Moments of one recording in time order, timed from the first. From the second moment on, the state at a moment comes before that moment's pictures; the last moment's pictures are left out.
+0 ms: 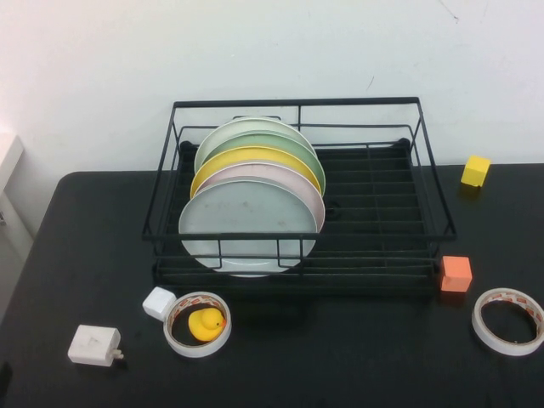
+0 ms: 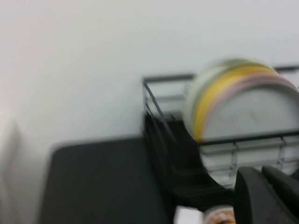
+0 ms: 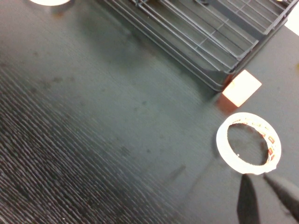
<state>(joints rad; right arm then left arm) 0.38 0.37 -0.39 0.09 0.77 -0.44 -0.21 0.08 0.02 -1.72 0.01 1.70</state>
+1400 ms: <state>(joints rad) 0.38 0.37 -0.39 0.09 0.77 -0.44 -0.11 -0.02 0.02 -0.10 0.34 -0.19</state>
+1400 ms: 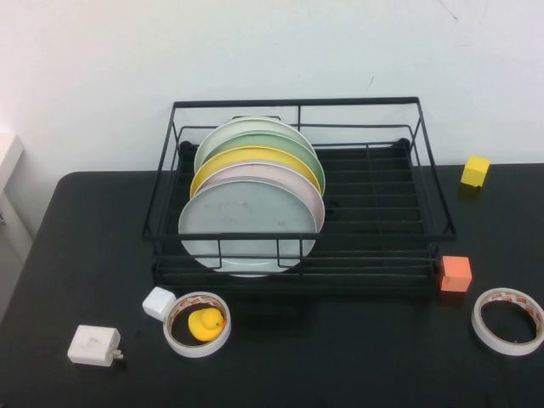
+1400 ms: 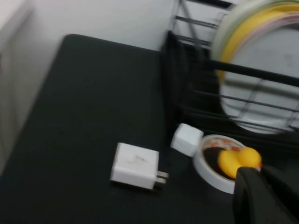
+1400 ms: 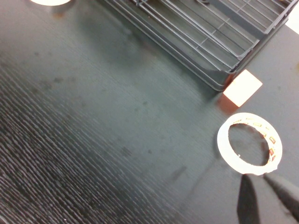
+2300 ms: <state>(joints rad) 0.38 0.37 -0.39 0.10 0.77 -0.44 -0.10 -0.02 0.02 -0.11 0.36 -0.03</state>
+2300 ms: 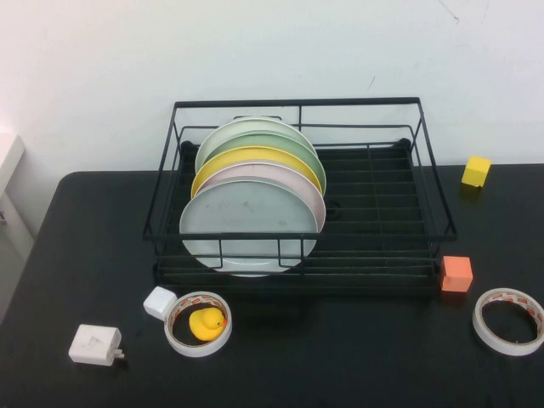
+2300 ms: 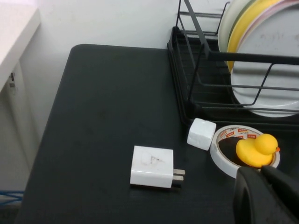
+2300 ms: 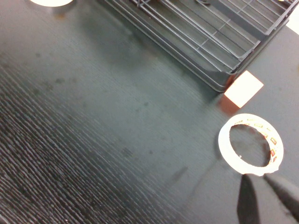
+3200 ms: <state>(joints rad) 0.38 0.37 -0.39 0.10 0.77 -0.44 -0.10 -0.02 0.01 -0.18 0.37 -0.01</state>
